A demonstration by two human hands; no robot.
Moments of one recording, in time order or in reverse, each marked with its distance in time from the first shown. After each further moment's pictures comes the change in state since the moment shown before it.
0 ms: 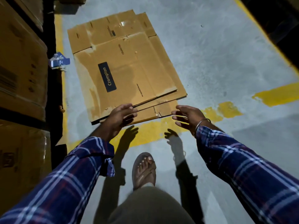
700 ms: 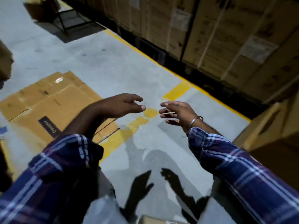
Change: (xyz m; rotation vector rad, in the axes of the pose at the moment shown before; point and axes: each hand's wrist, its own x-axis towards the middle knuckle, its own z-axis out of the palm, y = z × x) left_hand -0.281 0.133 0.294 1.185 -0.646 0.442; right_hand -0.359 -0.047 -0.196 0.079 0.240 -0.382
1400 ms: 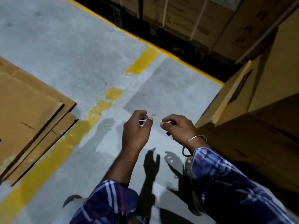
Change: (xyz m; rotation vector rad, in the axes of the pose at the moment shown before) left_hand 0.131 0.040 0.285 -0.287 0.408 -0.107; right_hand 0.005 0.126 -0.173 -0.454 0.278 0.210
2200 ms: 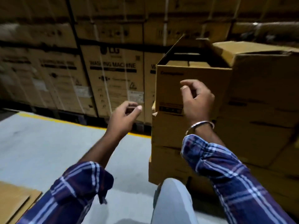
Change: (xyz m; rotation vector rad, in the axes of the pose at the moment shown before) left_hand -0.237 0.300 0.006 -0.088 -0.194 0.787; right_hand -0.347 -0.031 -0.314 0.244 1.320 -0.788
